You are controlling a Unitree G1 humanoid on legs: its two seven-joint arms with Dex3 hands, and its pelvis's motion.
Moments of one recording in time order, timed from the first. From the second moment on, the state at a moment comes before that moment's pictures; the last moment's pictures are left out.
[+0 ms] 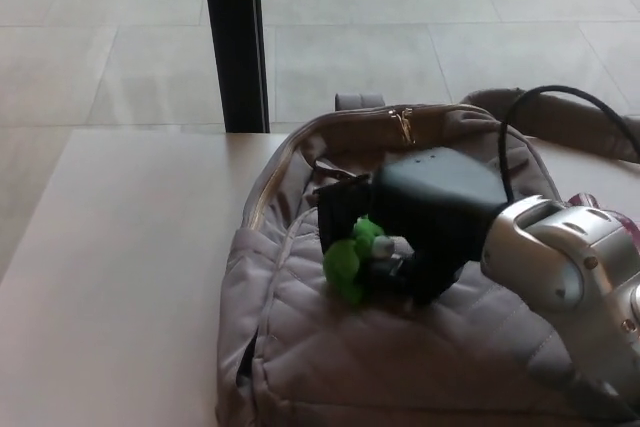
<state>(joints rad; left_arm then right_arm) 0.29 0.63 0.32 0.78 -0.20 0.15 -0.38 -0.66 -0.54 0.57 -0.21 -0.55 0.25 0.42</state>
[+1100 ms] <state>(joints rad) 0.28 0.65 0.31 0.81 -0.17 0.10 -0.40 -0.48 -0.70 0.20 -0.11 -0.46 -0.15 0.36</state>
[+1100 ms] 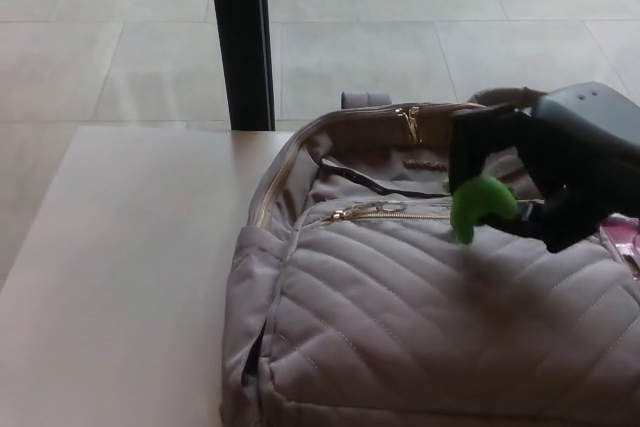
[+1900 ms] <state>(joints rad) 0.28 0.65 0.29 0.85 -0.16 0.07 -0.40 -0.34 -0.83 0.05 0.04 -0.45 -0.35 0.28</state>
